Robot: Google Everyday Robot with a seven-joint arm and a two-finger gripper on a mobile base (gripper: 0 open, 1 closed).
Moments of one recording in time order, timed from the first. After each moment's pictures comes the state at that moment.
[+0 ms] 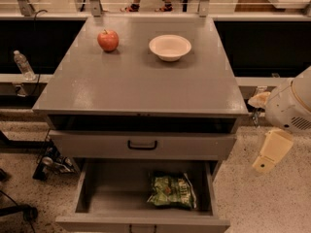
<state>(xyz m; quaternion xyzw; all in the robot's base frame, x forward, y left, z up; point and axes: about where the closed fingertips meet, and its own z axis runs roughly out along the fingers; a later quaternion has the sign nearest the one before) 0.419 -0.213 0.851 -0.58 0.79 0.07 0.18</state>
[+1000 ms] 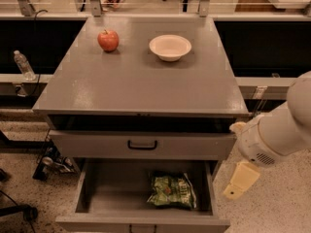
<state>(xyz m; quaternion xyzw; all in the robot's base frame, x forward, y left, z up) 0.401 -0.179 0.778 -0.56 0.81 0.07 0.18</state>
